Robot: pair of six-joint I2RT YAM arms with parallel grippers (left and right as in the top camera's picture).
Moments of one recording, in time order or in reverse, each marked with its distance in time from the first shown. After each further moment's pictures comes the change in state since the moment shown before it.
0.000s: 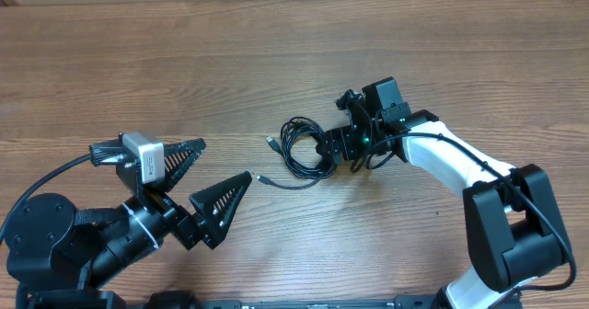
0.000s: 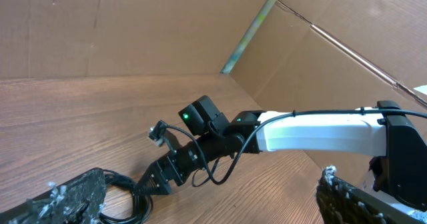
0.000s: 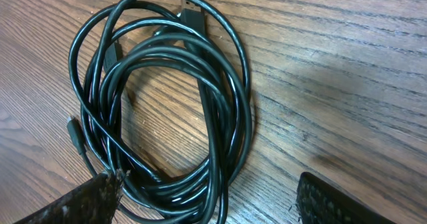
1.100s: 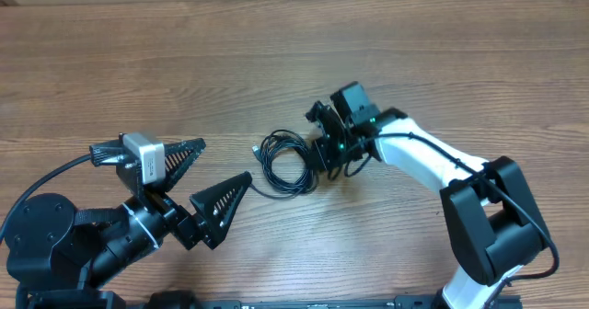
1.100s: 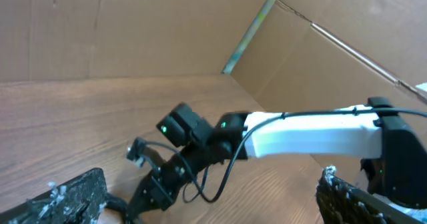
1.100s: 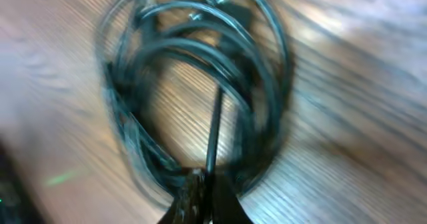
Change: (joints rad) left arm 0.000 0.000 0.000 0.000 -0.002 0.020; right arm 0.132 0.066 0.128 -0.144 -0.091 0.002
